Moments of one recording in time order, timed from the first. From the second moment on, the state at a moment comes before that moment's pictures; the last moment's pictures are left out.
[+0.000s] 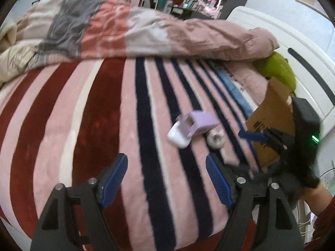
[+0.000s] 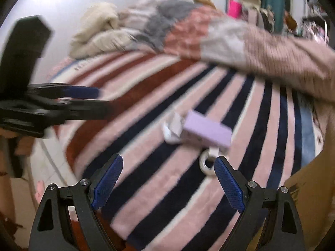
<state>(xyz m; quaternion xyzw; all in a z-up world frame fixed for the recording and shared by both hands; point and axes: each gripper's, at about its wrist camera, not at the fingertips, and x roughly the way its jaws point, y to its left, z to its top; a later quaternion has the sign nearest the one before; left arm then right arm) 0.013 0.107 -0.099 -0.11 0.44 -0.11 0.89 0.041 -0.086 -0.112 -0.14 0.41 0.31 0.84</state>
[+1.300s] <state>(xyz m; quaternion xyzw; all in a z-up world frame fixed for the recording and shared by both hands) 0.058 -0.130 0.027 -0.03 0.39 -0.33 0.86 0.000 -0.225 0.008 -0.08 0.28 0.30 0.91</state>
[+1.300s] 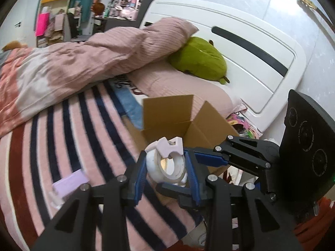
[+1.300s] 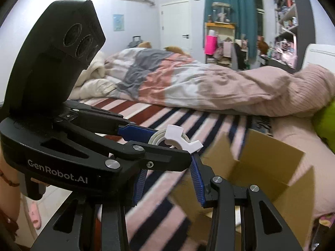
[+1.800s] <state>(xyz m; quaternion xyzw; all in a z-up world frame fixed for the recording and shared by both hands) 0.093 -0.190 -0.002 -0.04 0.42 -0.35 0.83 0.024 -0.291 -0.008 -0.08 0.34 0.23 0.91</state>
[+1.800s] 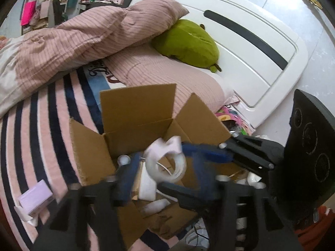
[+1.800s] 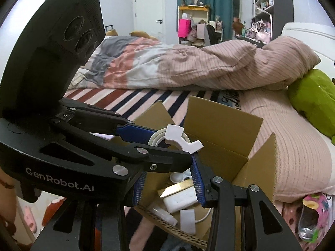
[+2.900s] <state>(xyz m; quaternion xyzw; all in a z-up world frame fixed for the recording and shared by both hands) 0.028 0.076 -0.037 -0.11 0.40 -0.16 0.90 0.017 -0.107 -0.037 -0.13 0.35 0.38 0.85</state>
